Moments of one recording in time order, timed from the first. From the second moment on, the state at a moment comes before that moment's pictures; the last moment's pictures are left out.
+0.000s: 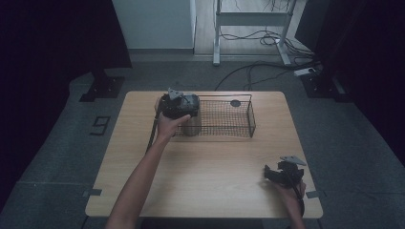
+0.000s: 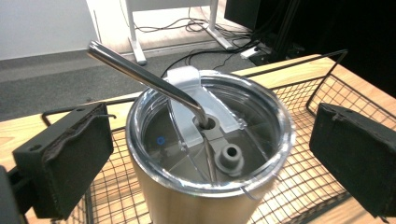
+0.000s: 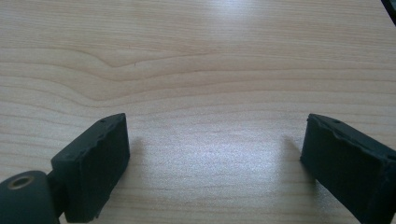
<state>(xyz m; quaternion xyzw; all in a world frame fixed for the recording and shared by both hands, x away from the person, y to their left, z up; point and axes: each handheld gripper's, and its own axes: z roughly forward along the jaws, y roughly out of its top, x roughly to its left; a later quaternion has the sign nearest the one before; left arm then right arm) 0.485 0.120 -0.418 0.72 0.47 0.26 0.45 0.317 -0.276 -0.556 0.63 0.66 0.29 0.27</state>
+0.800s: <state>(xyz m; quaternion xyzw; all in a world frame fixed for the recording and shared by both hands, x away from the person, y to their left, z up) 0.414 0.143 -0.398 0.75 0.43 0.25 0.43 0.317 -0.276 -0.556 0.63 0.66 0.29 0.27</state>
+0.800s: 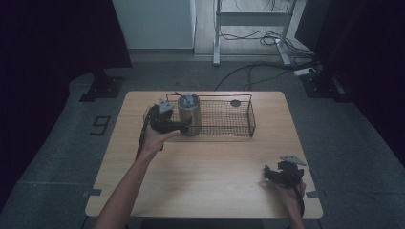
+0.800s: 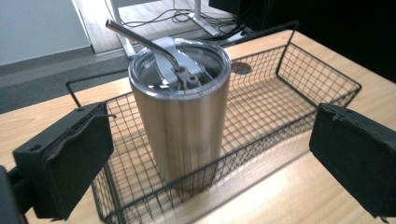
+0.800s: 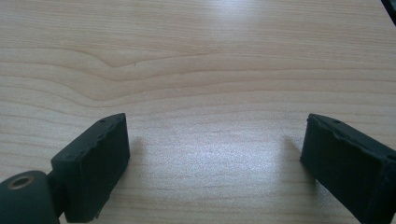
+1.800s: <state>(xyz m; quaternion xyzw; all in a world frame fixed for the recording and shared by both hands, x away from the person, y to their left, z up) 0.309 0.184 -0.444 0.75 0.42 0.22 0.47 0.317 -0.276 -0.556 0.63 0.66 0.29 0.27</state>
